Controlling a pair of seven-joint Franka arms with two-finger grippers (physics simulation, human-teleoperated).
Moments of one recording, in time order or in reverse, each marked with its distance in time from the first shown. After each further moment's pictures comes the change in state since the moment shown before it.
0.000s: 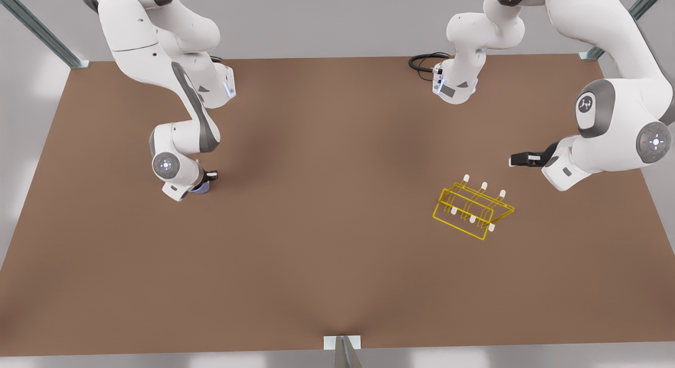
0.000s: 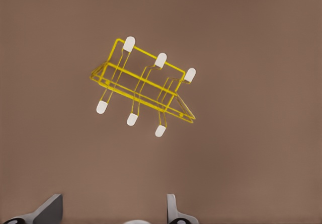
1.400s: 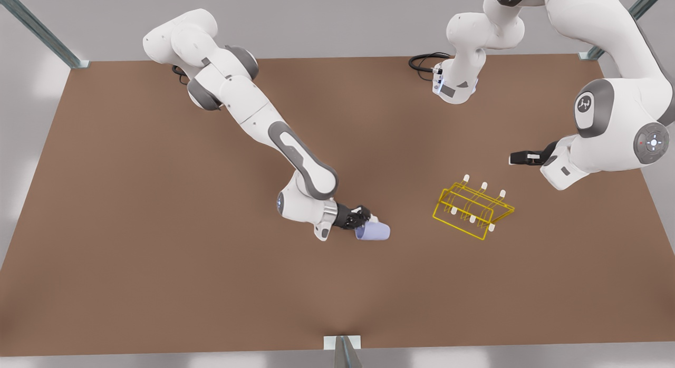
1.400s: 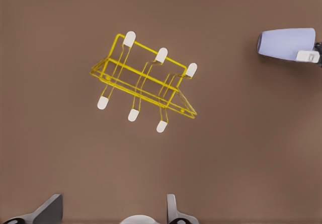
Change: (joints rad) left arm -0.003 0.001 -0.002 0.006 0.012 -0.020 0.001; right arm 0.566 0.890 0.068 1.205 1.485 0.290 -0.640
